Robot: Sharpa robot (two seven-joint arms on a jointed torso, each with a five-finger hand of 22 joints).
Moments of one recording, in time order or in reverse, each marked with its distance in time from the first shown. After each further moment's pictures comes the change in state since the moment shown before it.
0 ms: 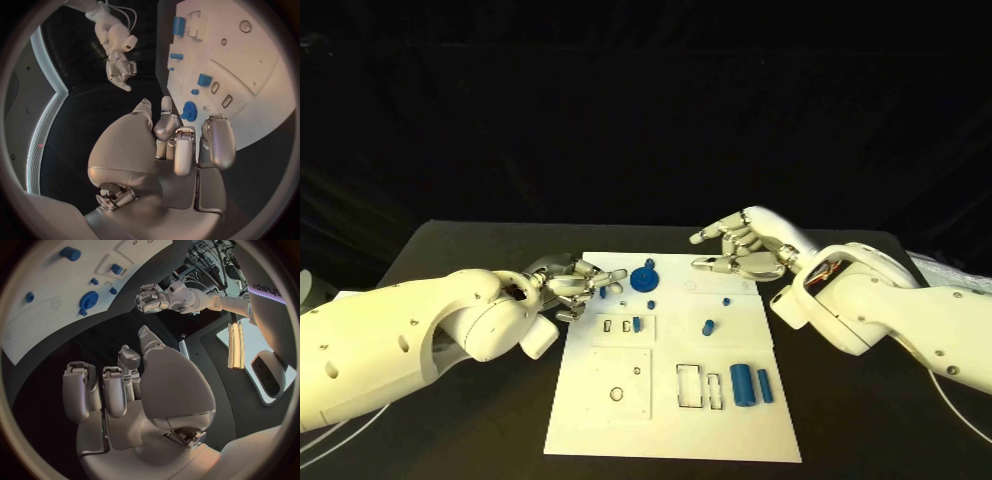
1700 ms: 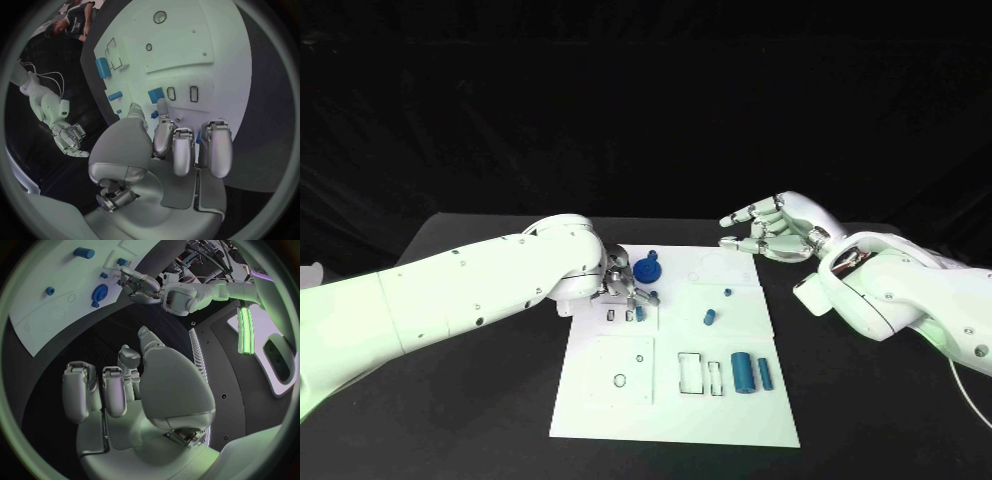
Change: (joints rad) left arm 0.075 0.344 -0.006 -0.261 -0.618 0.425 -0.527; left_hand -0.101 0.059 -0.196 0.008 -0.085 -0.138 -0.044 0.302 0.383 0.055 -0.037 0.162 0.187 0.000 -0.025 0.000 -0.001 -0.030 0.008 -0.011 0.124 0.095; right arm 0.012 -0.028 -0.014 -0.037 0.144 0.003 -0.022; right_hand 0.004 0.004 -0.017 0.006 0.052 0.003 -0.003 0.004 0.000 0.000 0.000 -0.012 -0.021 0.000 0.000 -0.009 0.000 0.000 0.000 0.000 -0.008 -0.014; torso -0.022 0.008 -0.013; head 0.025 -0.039
